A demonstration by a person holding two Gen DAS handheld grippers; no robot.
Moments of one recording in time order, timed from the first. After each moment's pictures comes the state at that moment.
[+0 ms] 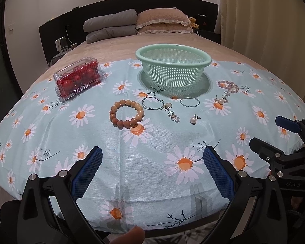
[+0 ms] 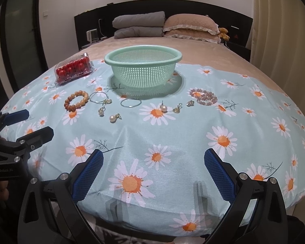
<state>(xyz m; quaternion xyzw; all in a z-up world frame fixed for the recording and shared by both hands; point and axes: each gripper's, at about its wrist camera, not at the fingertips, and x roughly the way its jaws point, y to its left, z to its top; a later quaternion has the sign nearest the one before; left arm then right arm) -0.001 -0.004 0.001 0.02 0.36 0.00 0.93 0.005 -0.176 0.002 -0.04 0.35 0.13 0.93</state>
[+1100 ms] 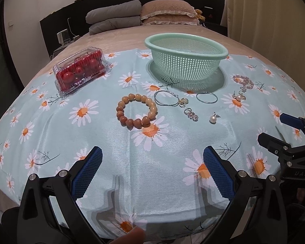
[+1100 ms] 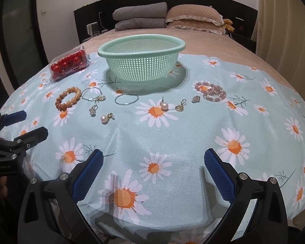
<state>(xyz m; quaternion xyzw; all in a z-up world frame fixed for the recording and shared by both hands) 0.034 0.017 -0.018 0.02 0.39 0.01 0.92 0.049 -0.173 -0.018 -0.04 0.39 0.14 0.91</state>
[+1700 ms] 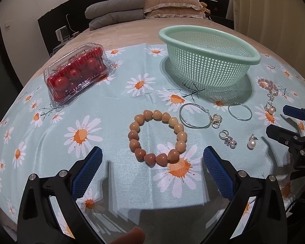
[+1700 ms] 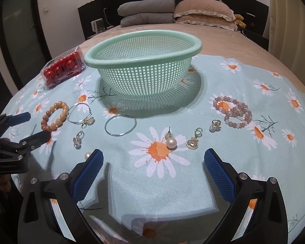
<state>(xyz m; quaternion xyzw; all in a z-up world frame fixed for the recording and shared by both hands) 0.104 0.043 -0.035 0.04 0.41 0.02 0.91 0.130 -0.153 -0.030 -0.03 0.41 0.19 0.89</state>
